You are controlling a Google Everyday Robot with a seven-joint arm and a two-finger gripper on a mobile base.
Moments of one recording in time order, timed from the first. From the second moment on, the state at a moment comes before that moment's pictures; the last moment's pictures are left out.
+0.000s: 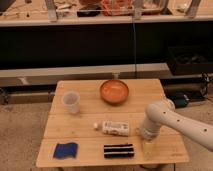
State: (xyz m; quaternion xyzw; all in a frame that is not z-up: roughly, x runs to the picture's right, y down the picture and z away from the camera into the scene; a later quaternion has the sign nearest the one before) arm 0.190 0.298 0.763 -0.42 -0.13 -0.05 0.90
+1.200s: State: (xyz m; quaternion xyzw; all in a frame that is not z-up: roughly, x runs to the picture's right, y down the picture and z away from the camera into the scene) arm 0.182 0.307 0.758 -0.42 -0.14 -0.05 0.89
